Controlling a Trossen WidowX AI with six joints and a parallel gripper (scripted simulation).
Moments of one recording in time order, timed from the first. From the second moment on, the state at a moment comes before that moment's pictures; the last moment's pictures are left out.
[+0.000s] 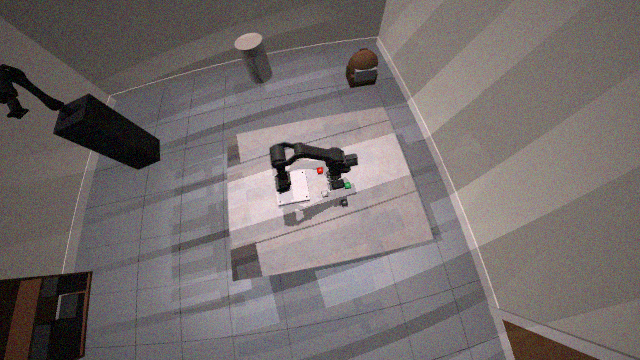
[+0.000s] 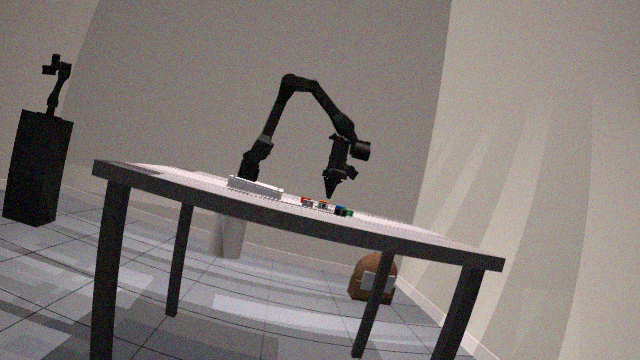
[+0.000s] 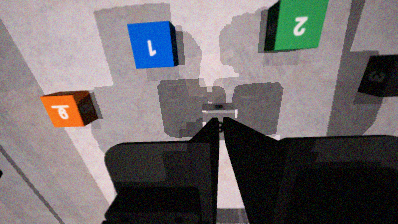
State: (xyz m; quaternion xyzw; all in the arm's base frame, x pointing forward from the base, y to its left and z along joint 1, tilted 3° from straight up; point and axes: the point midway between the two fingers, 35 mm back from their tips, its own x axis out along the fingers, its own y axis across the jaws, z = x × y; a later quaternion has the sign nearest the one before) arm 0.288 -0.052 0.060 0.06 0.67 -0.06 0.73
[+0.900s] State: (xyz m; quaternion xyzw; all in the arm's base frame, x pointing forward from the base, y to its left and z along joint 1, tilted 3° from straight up) arm 0.285 -0.051 0.063 0.06 0.68 -0.06 0.73
